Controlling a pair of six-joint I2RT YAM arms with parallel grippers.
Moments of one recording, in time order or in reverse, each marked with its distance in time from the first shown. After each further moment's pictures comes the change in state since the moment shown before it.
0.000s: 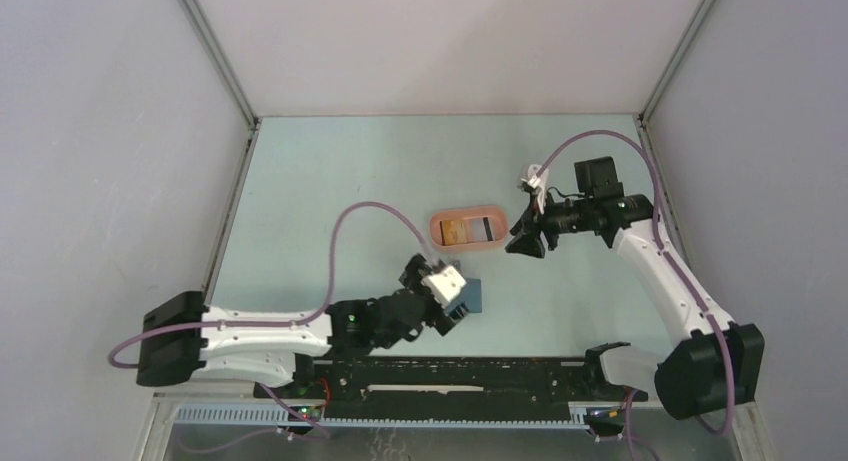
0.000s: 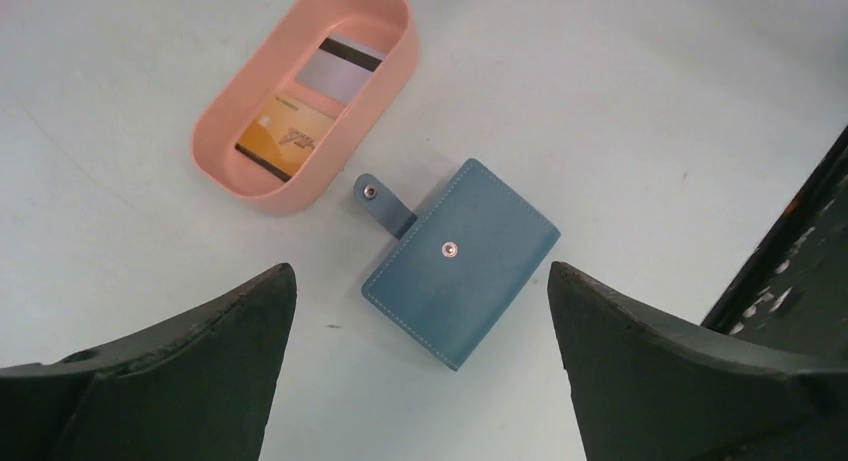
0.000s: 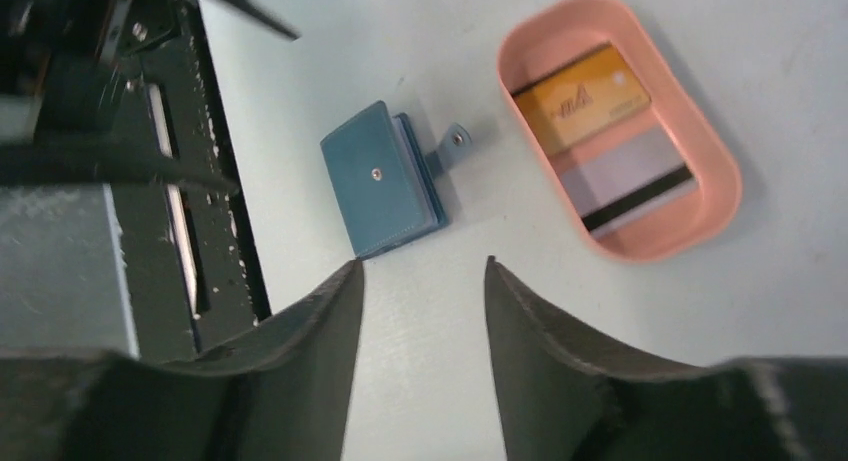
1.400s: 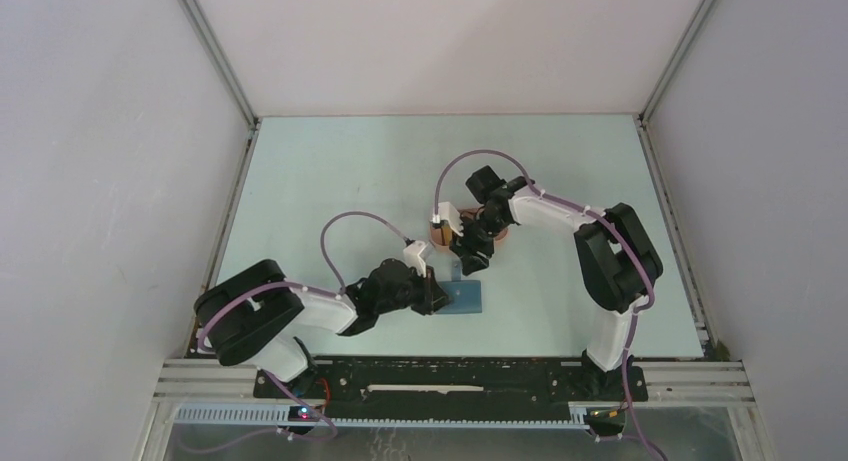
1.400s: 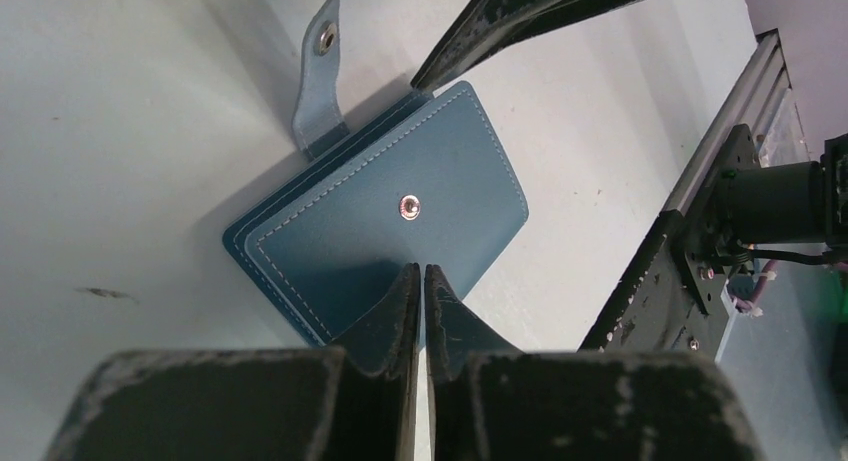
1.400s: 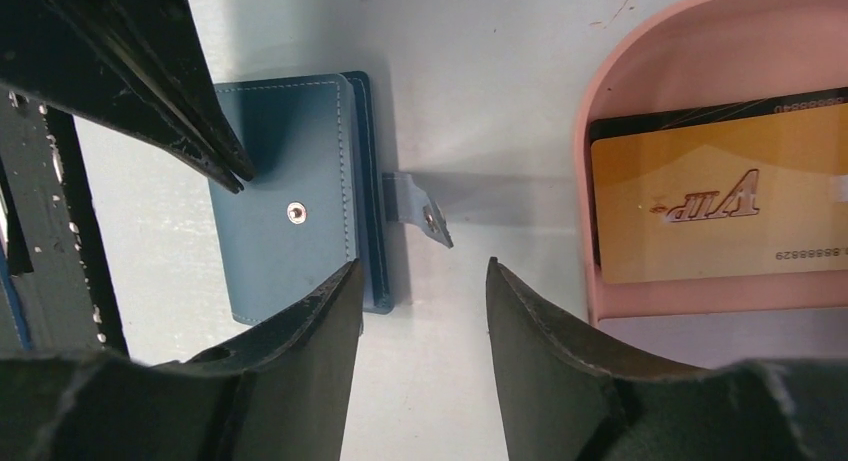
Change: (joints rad) left arm 0.466 0.342 -0.220 0.515 0.724 -0.697; right arm 0.390 0.617 0.223 0.027 0.289 -0.223
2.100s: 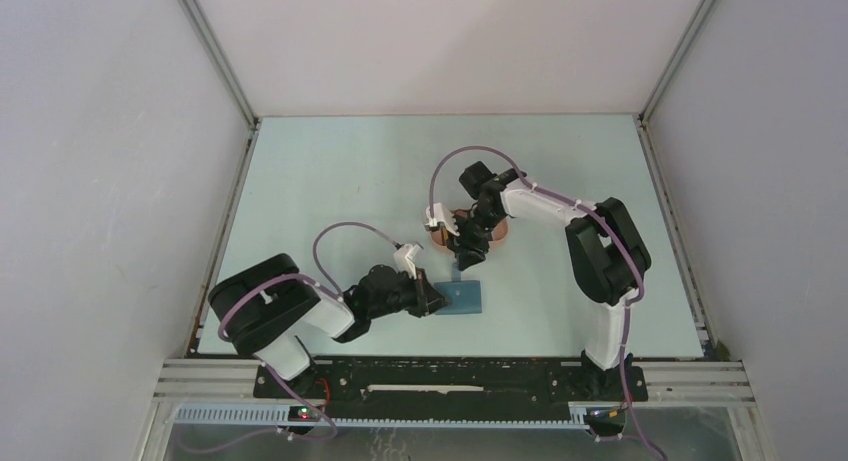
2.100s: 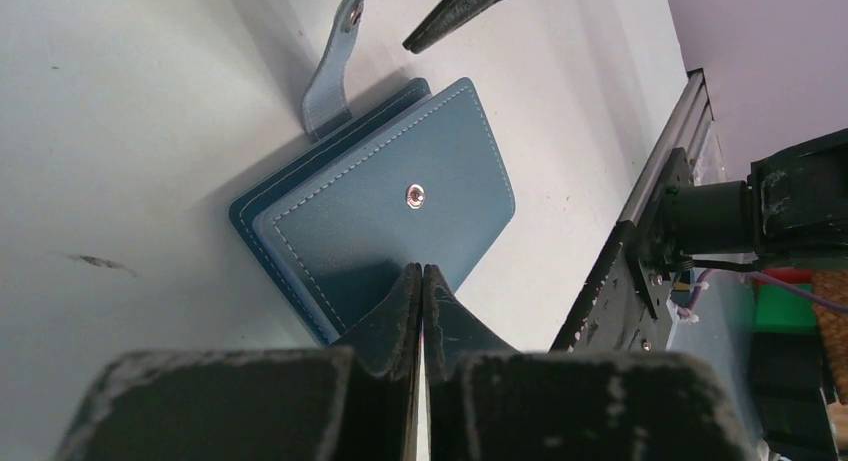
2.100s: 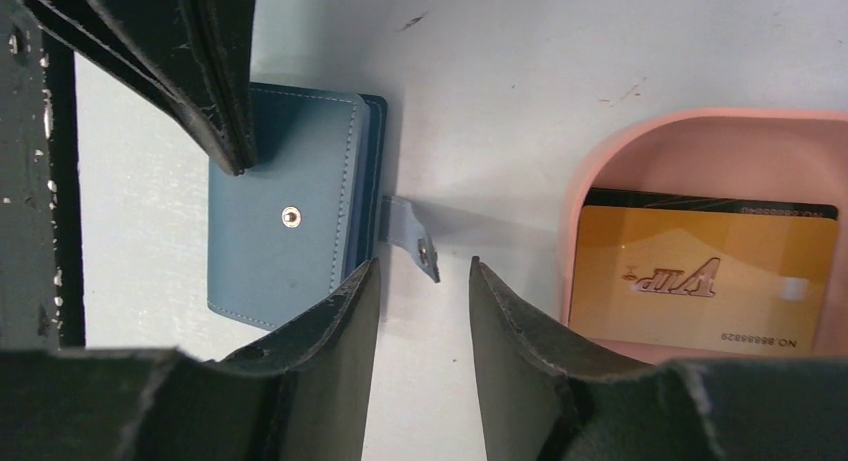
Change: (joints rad) left arm 0.035 0.082 -0.101 0.262 0.053 -0.124; right arm 0.013 0.070 0.114 -0.097 -0.056 -0.208
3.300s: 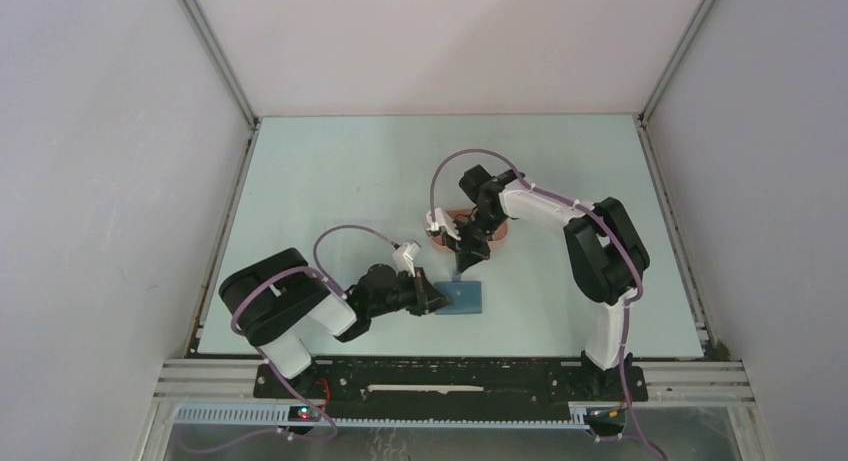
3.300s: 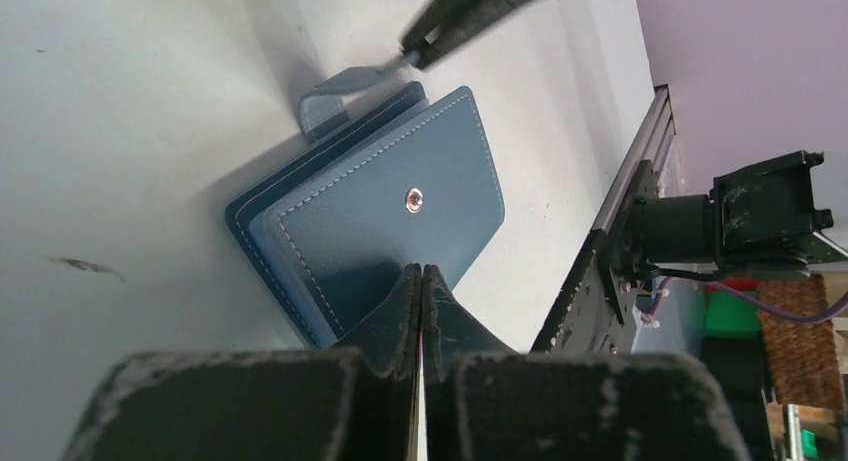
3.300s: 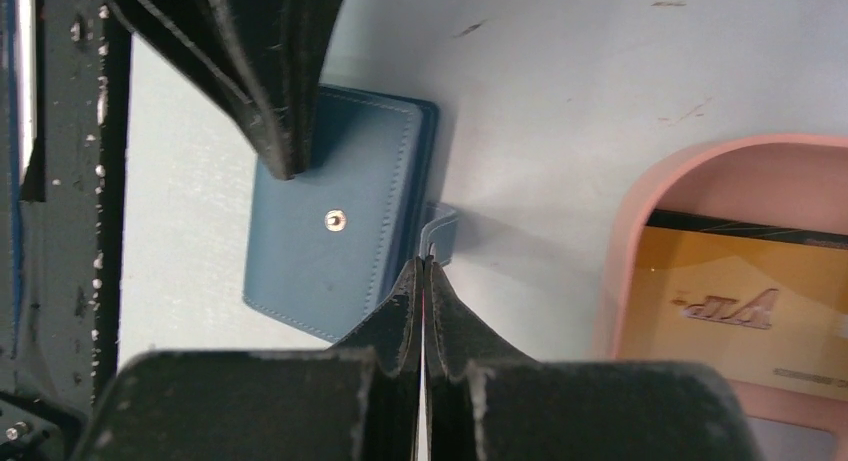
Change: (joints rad) left arm 0.026 0.066 -0.006 0.092 0.044 -0.076; right arm 0.007 0.021 0.022 -0.081 -0.045 -0.065
